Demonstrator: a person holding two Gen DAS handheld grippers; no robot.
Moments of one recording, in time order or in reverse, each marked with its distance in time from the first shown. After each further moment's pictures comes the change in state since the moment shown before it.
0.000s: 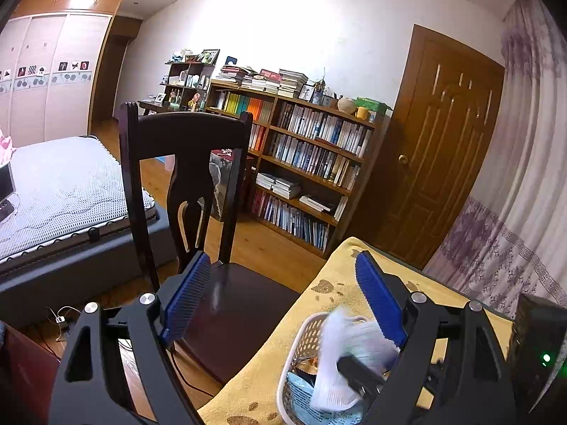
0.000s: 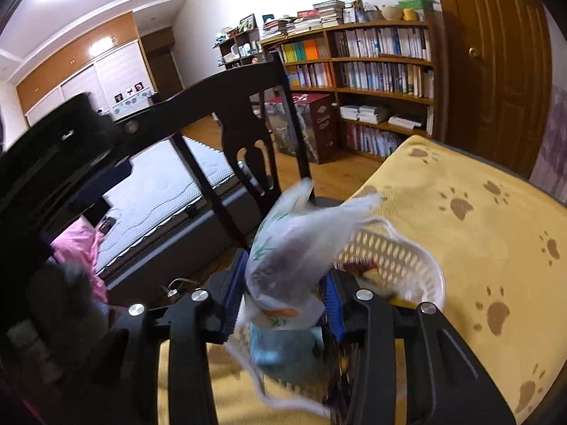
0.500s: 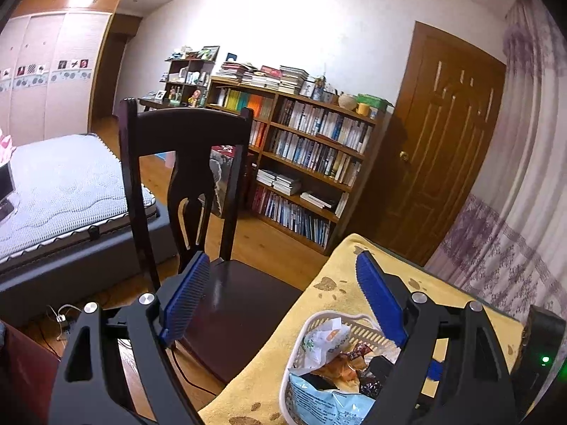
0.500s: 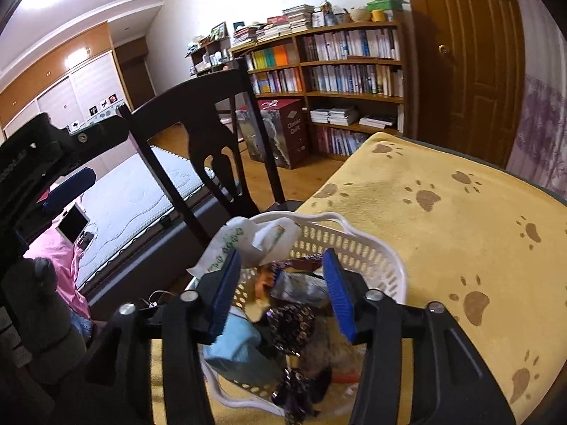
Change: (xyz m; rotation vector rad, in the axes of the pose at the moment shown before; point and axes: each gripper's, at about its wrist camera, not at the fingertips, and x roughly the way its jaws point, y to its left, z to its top) left arm 0.001 0.000 -0.001 0.014 0.015 0.000; right arm -0.012 -0.029 -0.016 0.063 -0.030 -0.096
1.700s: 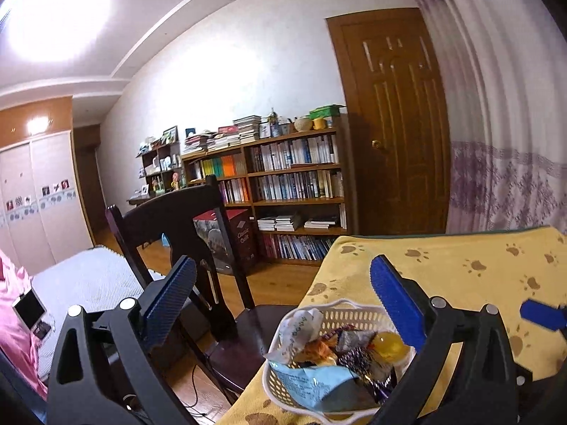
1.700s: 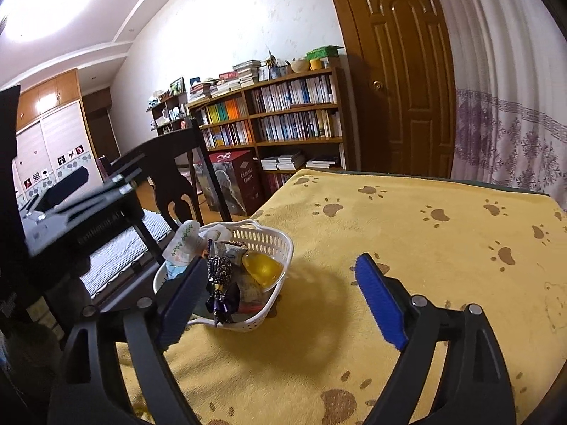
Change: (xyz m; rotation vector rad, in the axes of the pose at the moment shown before) left arm -0.078 -0.102 -0.045 0.443 -0.192 0.049; right arm -0.130 -0.040 -0.061 0.095 -0.227 -0.161
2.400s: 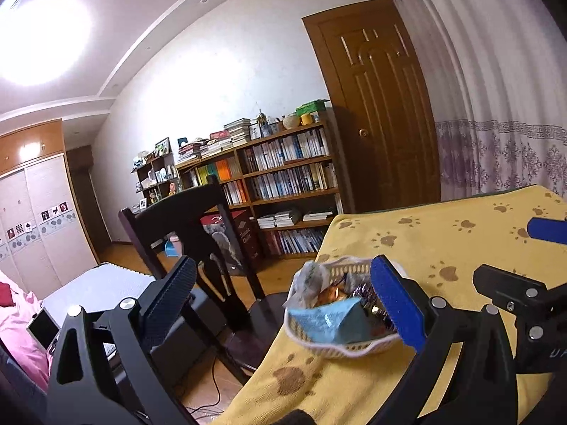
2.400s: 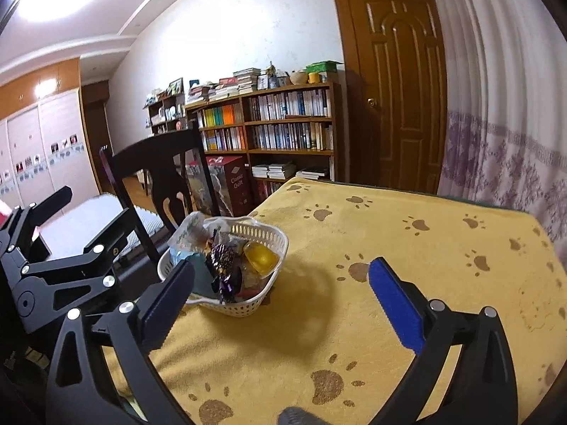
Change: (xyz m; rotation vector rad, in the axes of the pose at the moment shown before) left arm -0.058 0.019 -0.038 0.092 0.002 -0.015; right arm -0.034 0.021 -0.014 -0.091 -0.031 -0.068
